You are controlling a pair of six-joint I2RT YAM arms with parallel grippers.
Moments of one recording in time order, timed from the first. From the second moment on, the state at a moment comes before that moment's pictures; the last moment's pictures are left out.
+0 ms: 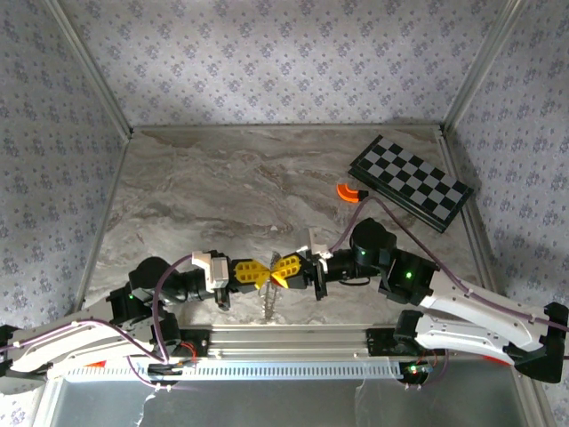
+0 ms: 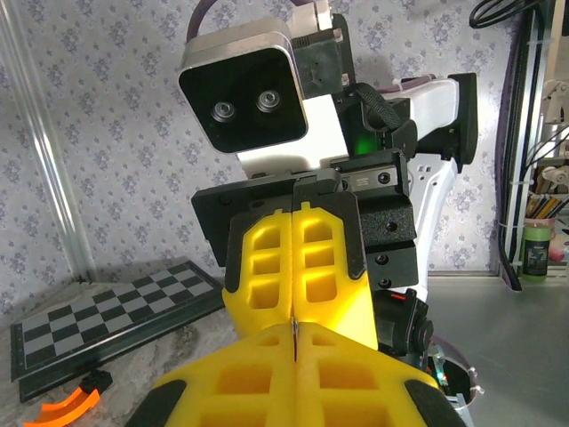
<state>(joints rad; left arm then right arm) -1.23 0.50 0.56 0.10 0.20 0.03 1.10 0.87 0.82 -0.06 -0.54 0.03</state>
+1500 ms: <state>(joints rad) -1.23 0.53 0.51 0.21 0.25 0.01 1.10 0.81 0.74 0.09 -0.54 0.07</state>
